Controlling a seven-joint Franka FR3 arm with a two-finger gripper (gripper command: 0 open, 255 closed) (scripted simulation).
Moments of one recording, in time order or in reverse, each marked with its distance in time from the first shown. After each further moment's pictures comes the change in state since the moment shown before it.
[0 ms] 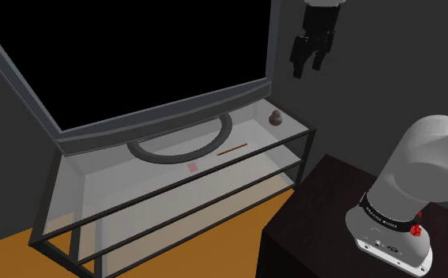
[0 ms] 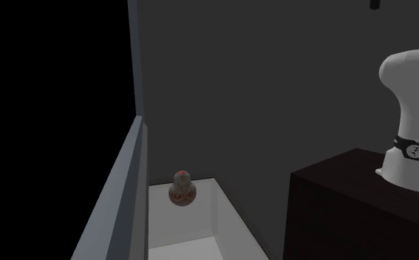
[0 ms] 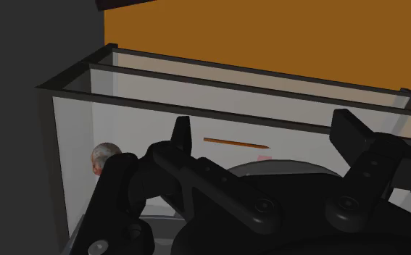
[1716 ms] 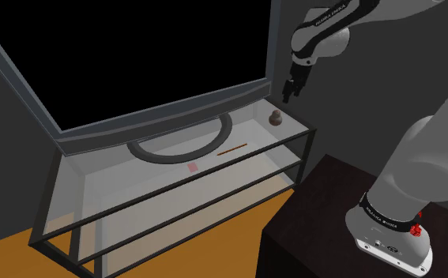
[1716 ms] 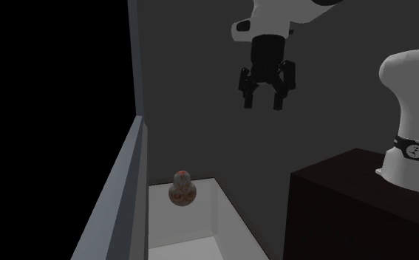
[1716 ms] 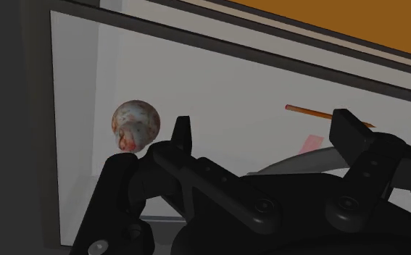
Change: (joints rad) arm -0.009 0.580 -0.431 -0.055 0.045 0.717 -0.581
